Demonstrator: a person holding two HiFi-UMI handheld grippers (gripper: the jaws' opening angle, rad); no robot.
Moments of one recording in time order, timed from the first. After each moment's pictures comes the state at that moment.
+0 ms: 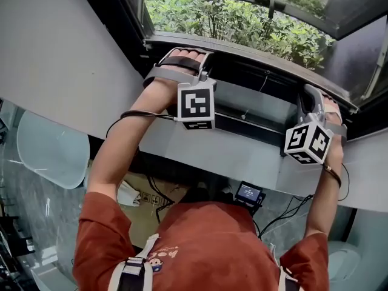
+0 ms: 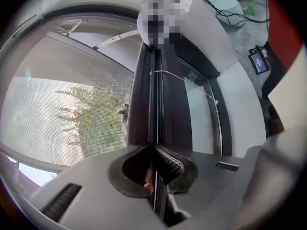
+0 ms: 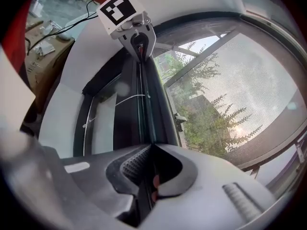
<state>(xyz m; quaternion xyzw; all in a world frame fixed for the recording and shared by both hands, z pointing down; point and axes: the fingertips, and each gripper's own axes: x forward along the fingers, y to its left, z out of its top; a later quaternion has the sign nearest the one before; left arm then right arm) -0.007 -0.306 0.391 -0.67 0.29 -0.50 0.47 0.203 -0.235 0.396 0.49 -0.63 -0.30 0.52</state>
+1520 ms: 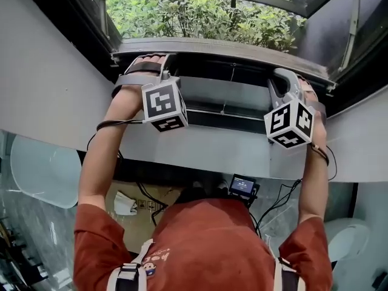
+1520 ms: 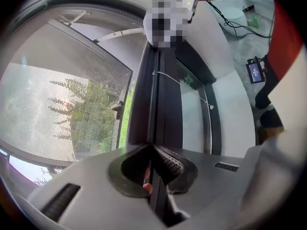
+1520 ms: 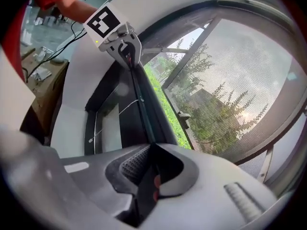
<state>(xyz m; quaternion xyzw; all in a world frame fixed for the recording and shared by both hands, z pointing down) -0.010 -0.296 0.402 -0.69 0.28 -0.53 0.42 0.201 -0.227 0.401 0.50 -0.70 -0.22 0.47</state>
